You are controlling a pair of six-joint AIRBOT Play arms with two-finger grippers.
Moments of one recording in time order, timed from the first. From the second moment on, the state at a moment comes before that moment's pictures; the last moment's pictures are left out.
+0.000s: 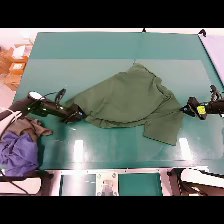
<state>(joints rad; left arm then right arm) 0.03 -1.49 0.84 0.70 -1.08 -1.23 -0.61 -1.37 0.92 -0.98 1.16 1.33</state>
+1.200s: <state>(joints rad) 0.18 -1.63 1.36 0.91 -1.01 -1.36 -0.54 -0.82 0.66 -1.21 1.39 1.65</state>
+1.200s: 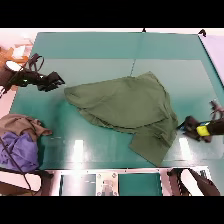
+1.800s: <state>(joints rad) 0.11 -1.84 1.38 0.84 -0.91 -1.38 -0.64 -1.29 0.99 -0.95 1.28 1.49</state>
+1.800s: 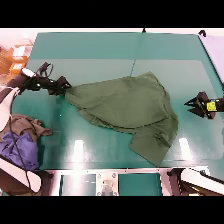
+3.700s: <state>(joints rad) 0.09 -1.14 2.12 0.78 -1.28 -1.30 -0.45 -1.19 2.07 -0.74 1.42 1.30</state>
